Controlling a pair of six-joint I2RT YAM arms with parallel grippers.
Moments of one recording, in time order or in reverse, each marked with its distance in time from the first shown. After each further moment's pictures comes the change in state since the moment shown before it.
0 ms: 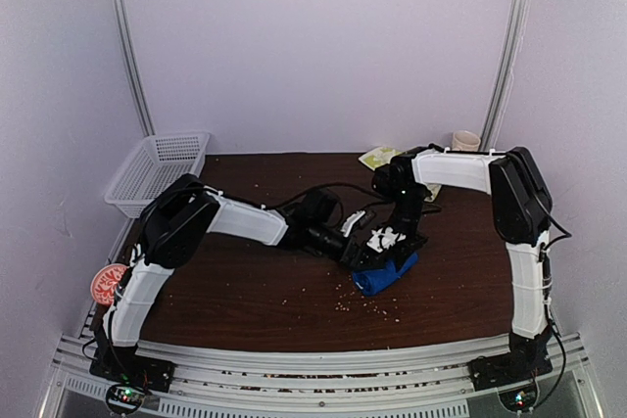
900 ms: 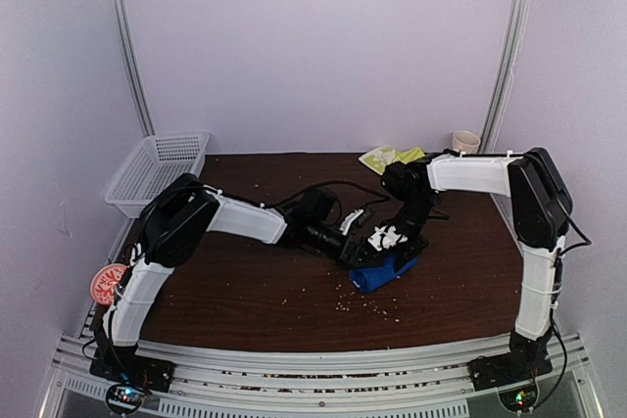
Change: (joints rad) left arm 0.011 0.003 0.006 -0.007 0.022 -0.023; right arm -0.014 -0.135 -0.191 0.243 -0.052 0.119
